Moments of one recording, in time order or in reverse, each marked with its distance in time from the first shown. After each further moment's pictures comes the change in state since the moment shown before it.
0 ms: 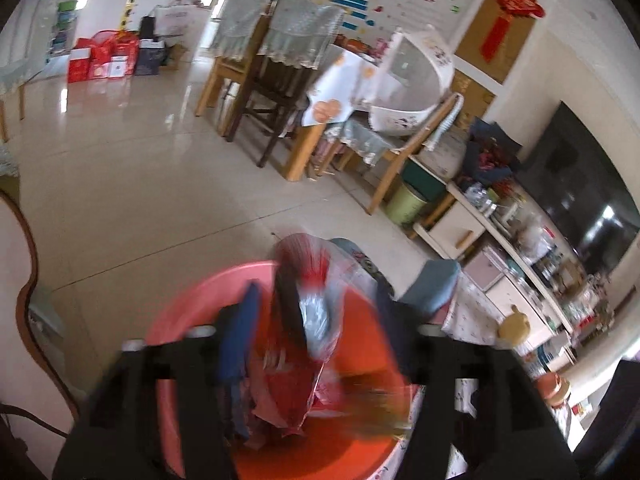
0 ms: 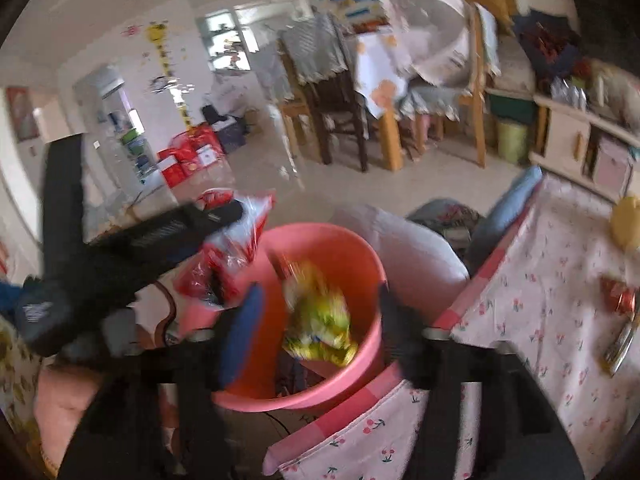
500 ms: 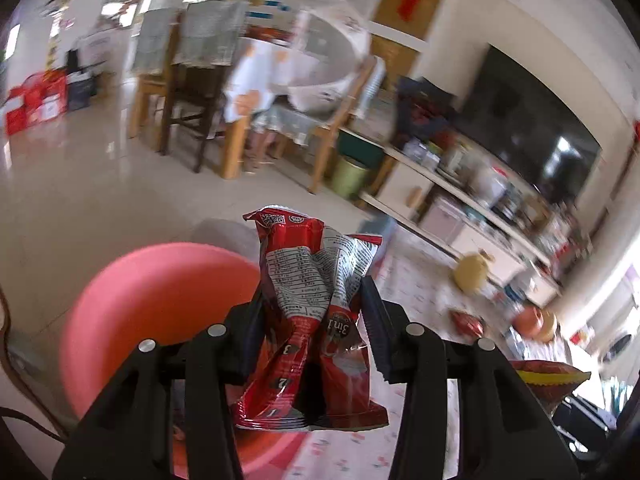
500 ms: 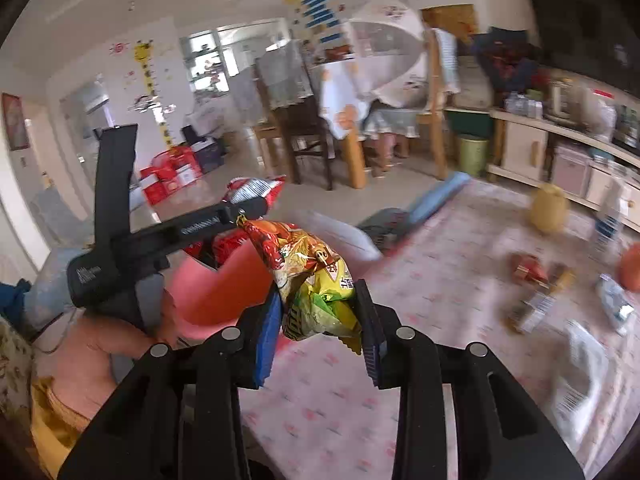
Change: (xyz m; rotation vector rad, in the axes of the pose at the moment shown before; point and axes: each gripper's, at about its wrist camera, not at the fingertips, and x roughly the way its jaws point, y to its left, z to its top) left arm -0.013 -0.071 -0.034 0.209 0.040 -0.153; right arm -0.116 -0.038 -0.037 -0.031 -0.089 -0.069
